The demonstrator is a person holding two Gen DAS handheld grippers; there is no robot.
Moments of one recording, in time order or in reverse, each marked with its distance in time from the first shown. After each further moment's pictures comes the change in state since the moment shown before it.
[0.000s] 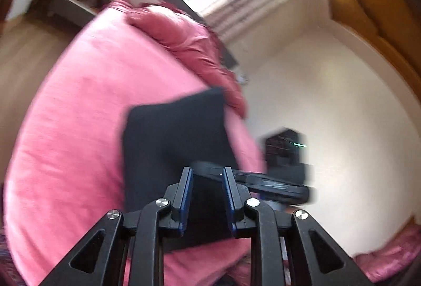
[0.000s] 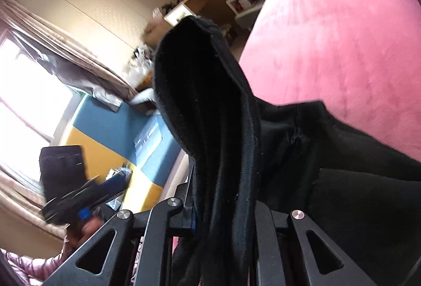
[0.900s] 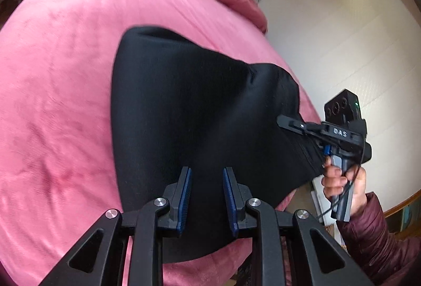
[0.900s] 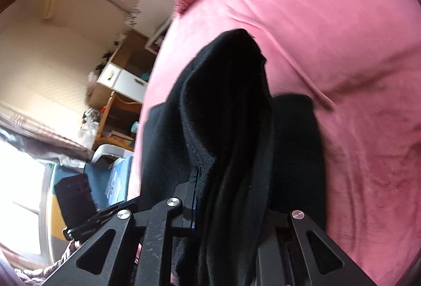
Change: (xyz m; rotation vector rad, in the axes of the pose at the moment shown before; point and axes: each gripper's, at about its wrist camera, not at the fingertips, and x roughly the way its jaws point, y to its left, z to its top) left arm 0.174 -0.044 -0.079 0.163 0.466 0.128; right arm -0.165 -0.189 -0.091 0.390 -0.177 -0.211
